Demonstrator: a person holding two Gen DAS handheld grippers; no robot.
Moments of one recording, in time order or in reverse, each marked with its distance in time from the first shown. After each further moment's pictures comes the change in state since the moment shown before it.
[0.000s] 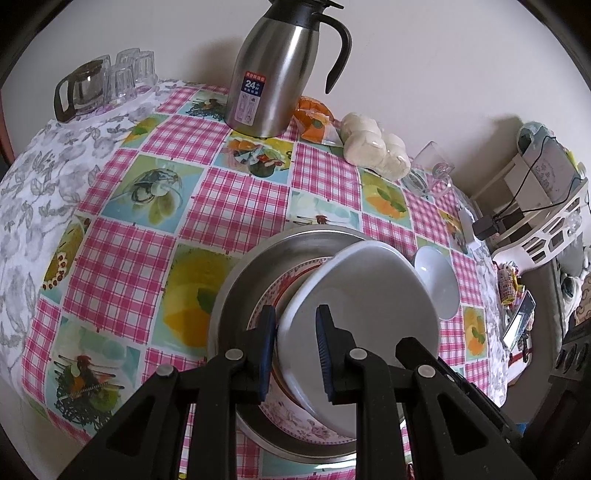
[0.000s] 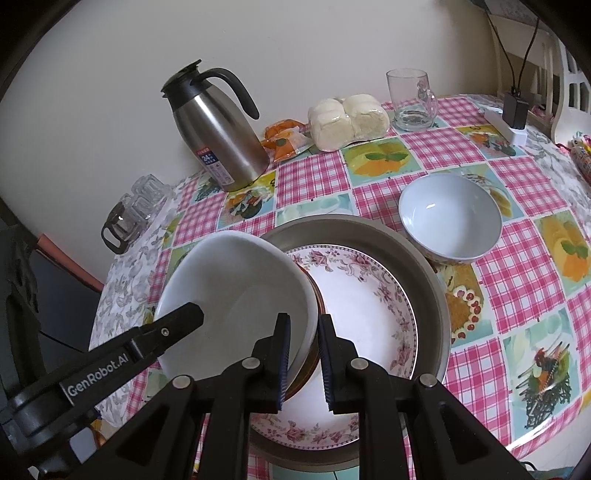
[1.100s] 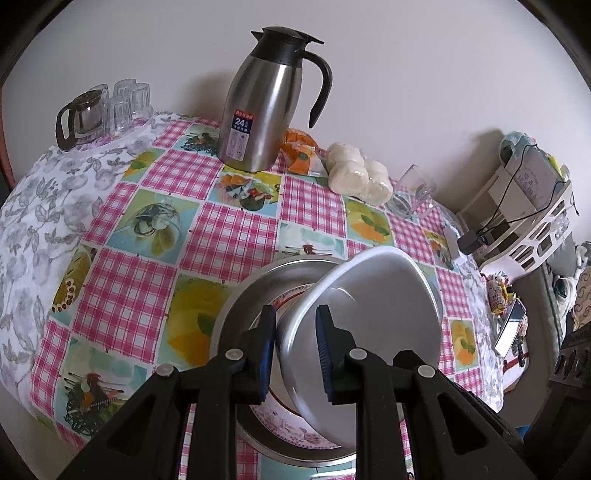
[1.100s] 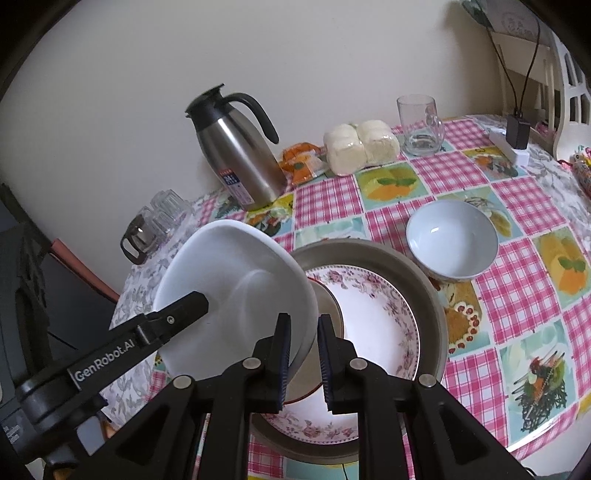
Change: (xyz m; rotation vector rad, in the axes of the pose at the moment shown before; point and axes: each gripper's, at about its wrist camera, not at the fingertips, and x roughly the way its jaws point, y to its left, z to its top) left arm -0.029 -0.007 0.001 0.034 -0.106 -0.020; right arm -0.027 0.008 -0.002 -0.020 -0.061 0.043
